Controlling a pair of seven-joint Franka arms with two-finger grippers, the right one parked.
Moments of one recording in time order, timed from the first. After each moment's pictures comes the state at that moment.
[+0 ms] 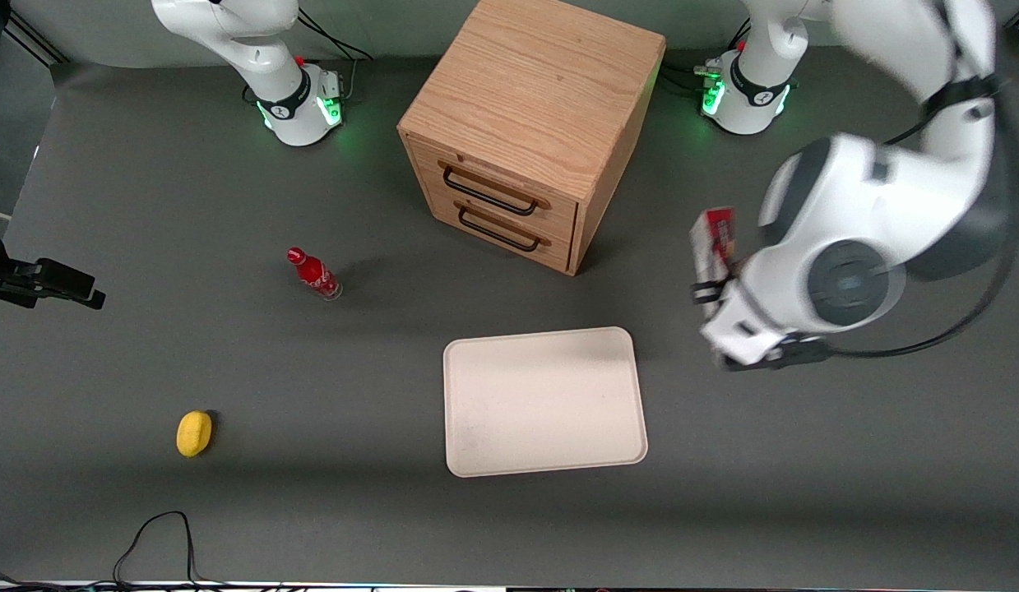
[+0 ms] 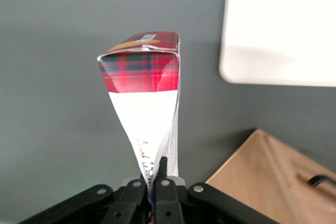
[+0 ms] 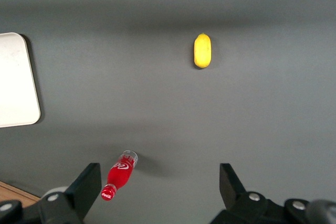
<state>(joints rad) -0.36 0.59 -0.05 -1.12 -0.02 1.39 -0.48</state>
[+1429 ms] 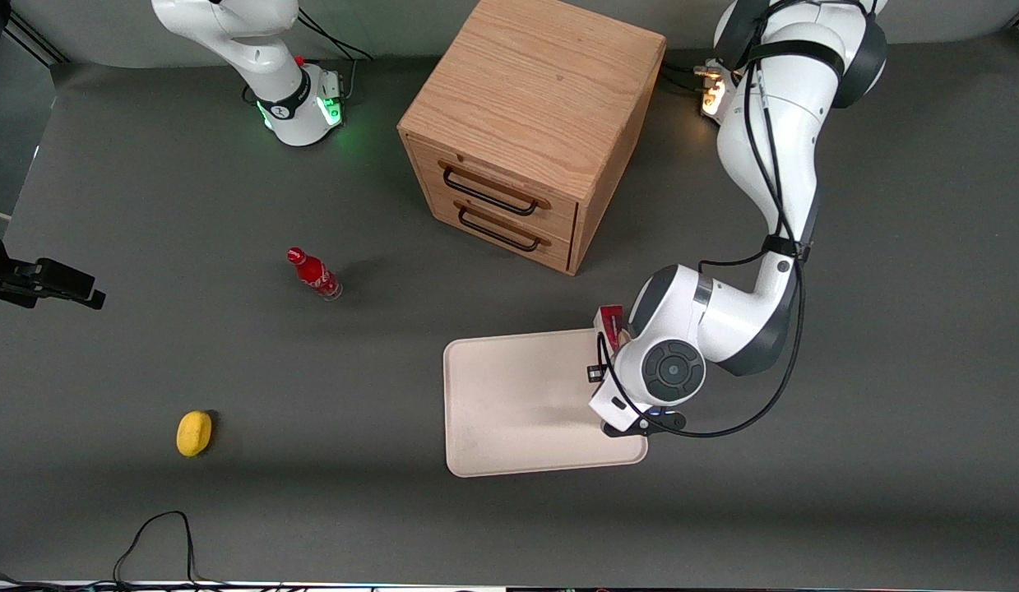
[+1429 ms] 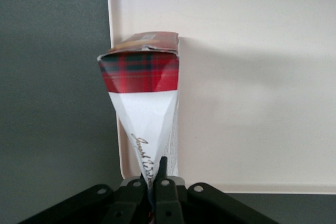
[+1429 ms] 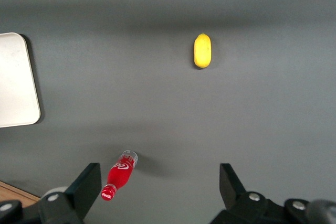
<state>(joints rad) -0.42 0.92 -0.06 -1.03 -0.08 1.79 -0.55</state>
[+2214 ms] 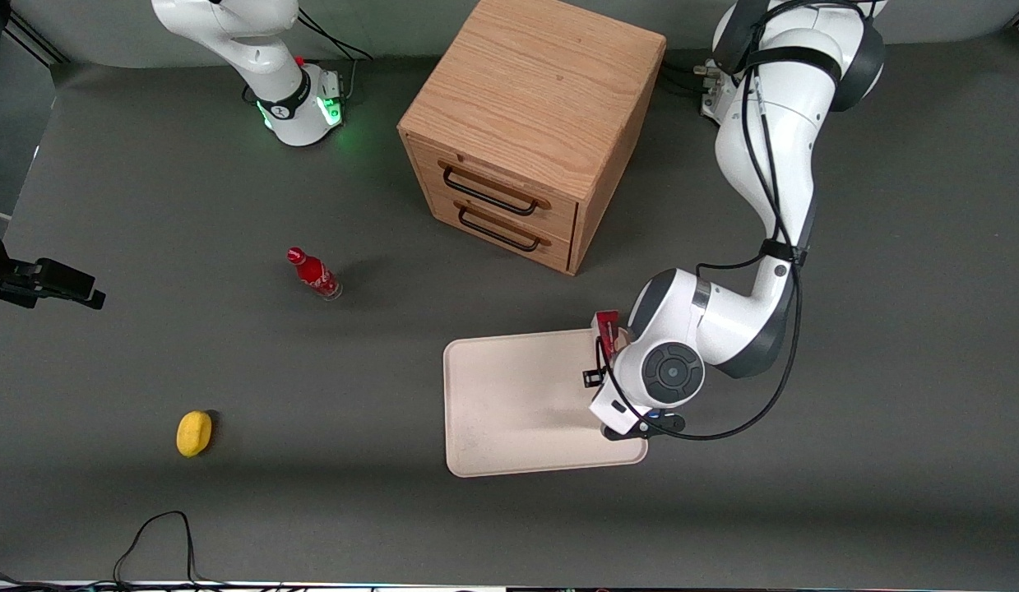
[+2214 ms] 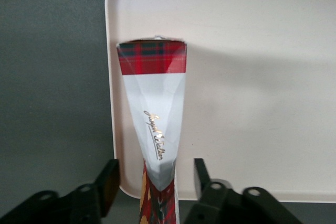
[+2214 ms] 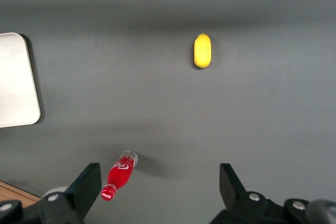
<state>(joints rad) -0.42 0.93 -0.06 -1.02 -0.08 1.81 -0.56</state>
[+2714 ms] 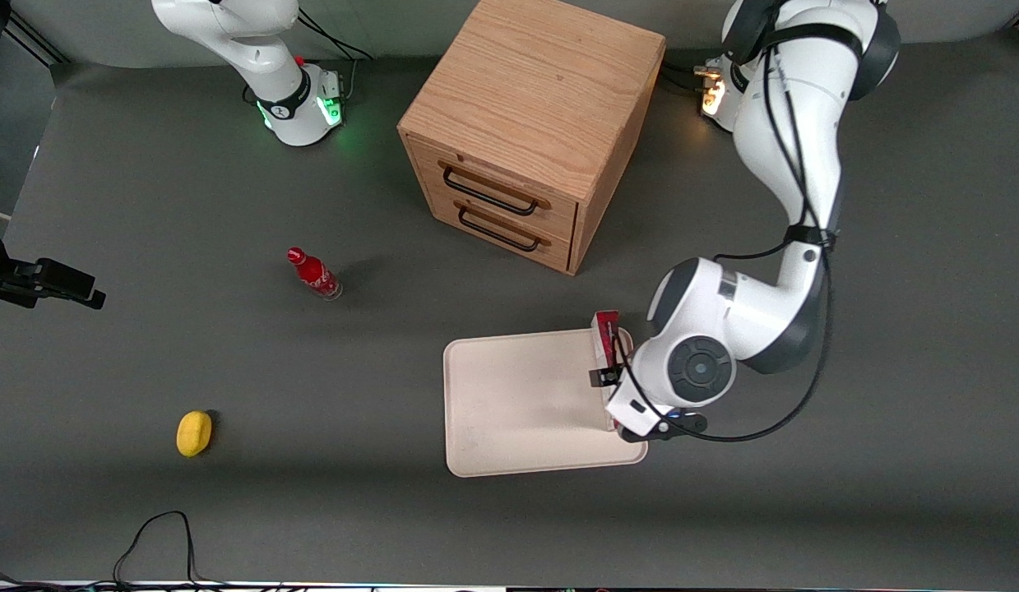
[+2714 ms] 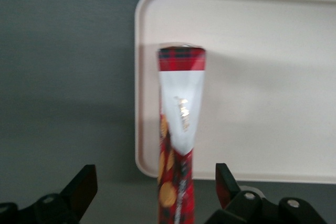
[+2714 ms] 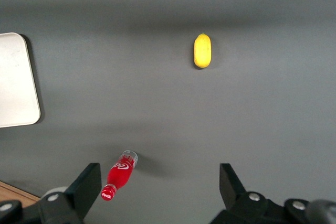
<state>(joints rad) -0.38 0.85 -0.06 -1.00 -0.08 1.70 -0.55</state>
